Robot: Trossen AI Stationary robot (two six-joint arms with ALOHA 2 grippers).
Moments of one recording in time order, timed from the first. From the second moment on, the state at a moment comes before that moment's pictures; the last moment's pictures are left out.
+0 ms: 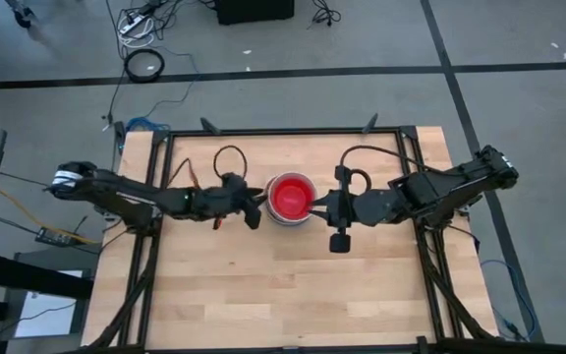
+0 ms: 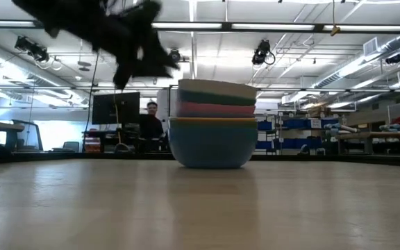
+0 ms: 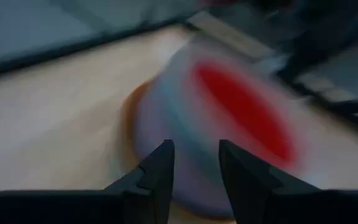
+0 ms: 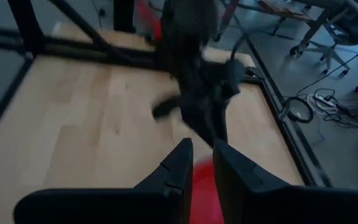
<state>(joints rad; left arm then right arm) -0.06 1.30 0.62 0.27 -0.49 -0.55 0.37 1.41 1.51 -0.65 0.53 0.03</state>
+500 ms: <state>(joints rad) -0.26 0.81 0.84 0.24 -0.29 -0.11 0.43 1.41 1.51 -0.58 0.53 -0.07</state>
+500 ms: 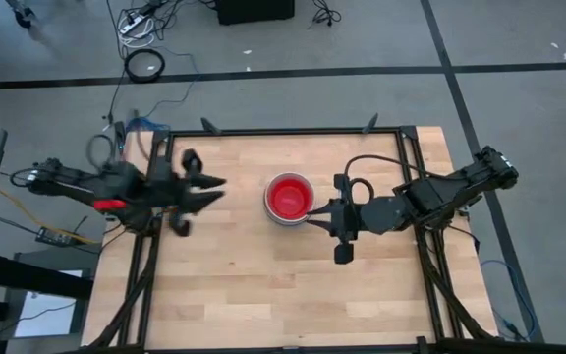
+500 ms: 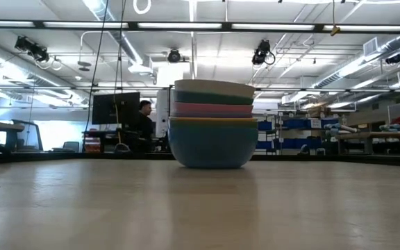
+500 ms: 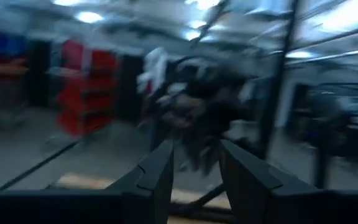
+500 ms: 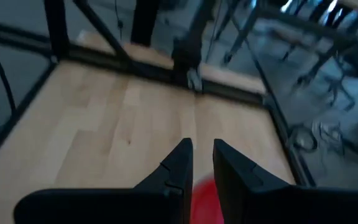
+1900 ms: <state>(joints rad) -0.24 0.20 0.77 -0.37 -0.40 0.05 0.17 0.66 1.23 -0.53 0.06 -0.18</state>
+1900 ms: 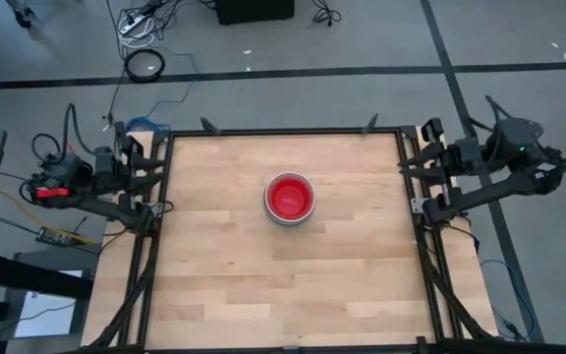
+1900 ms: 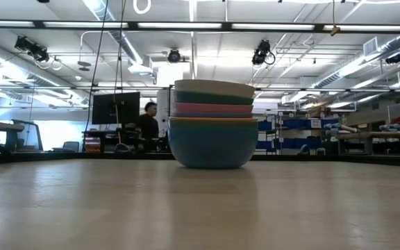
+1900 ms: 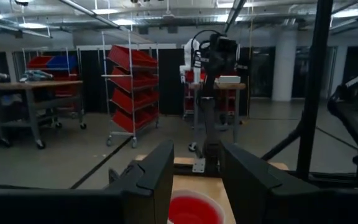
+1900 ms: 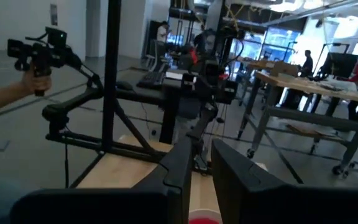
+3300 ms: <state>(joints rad) -0.19 0.00 0.21 -0.03 -0.45 0.10 -0.16 0.38 0.35 0.16 -0.21 -0.06</state>
